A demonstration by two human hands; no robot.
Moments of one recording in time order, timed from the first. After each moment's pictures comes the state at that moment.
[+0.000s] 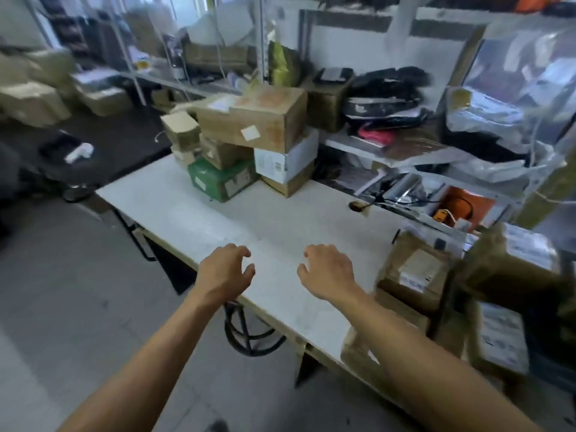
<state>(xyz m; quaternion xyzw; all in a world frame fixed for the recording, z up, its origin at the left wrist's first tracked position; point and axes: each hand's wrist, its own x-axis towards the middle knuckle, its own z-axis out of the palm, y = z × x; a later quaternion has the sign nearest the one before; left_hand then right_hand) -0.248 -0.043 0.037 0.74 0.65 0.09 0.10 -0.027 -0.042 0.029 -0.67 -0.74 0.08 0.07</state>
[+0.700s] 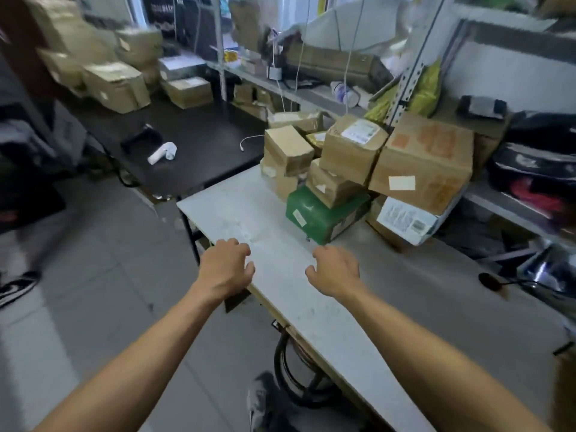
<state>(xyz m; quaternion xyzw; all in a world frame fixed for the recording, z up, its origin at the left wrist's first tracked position) -0.570 0.185 0.013 0.69 0.72 0.06 0.08 -0.344 0.222 0.012 -0.63 -0.77 0.06 -0.01</state>
